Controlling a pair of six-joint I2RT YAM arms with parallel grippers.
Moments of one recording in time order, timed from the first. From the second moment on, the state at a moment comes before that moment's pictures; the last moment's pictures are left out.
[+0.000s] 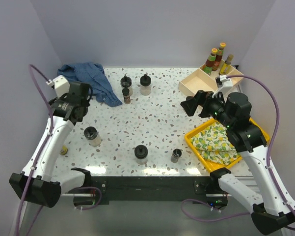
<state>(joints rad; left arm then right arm) -0.25 1.16 1.24 -0.97 -0.78 -0.71 0.34 0.85 1.10 -0.52 -0.18 0.43</state>
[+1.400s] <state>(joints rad) 0.29 1.14 0.89 -1.05 -0.74 -1.15 0.34 0.82 1.10 -0.66 -0.20 0.43</state>
